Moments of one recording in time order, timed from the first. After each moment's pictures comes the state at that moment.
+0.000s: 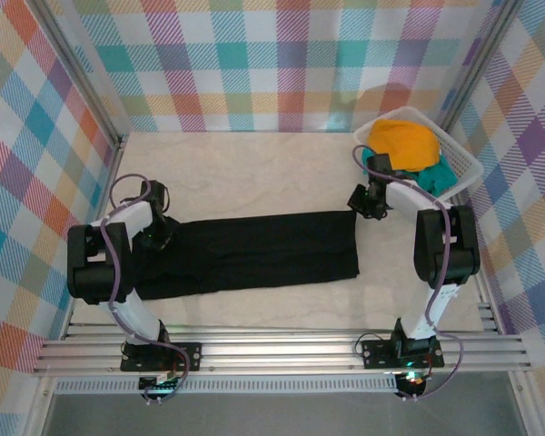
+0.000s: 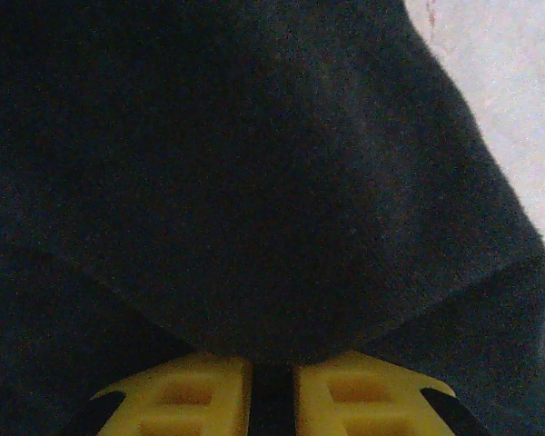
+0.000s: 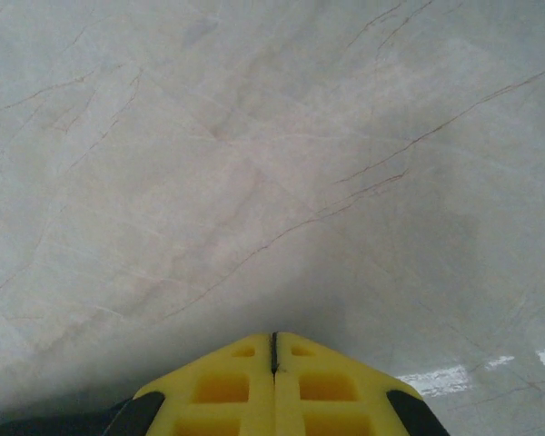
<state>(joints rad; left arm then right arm) 0.09 1.72 1.01 -0.67 -0.06 -0.96 0.13 1.83 1.23 -0.55 -0.12 0.62</state>
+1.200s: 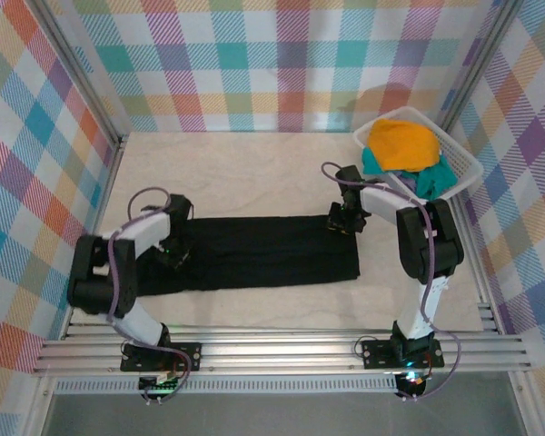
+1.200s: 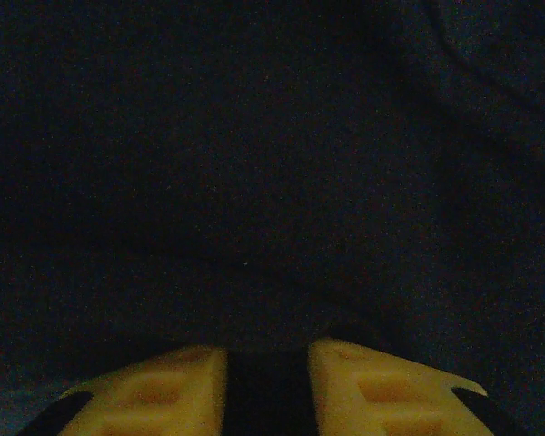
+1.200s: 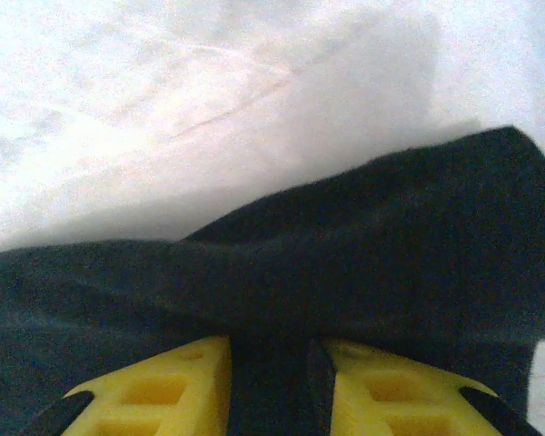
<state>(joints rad) -0.11 1.70 0.99 -0.84 -0.06 -1.17 0.29 1.91 1.24 -0.68 -0.12 0.59</state>
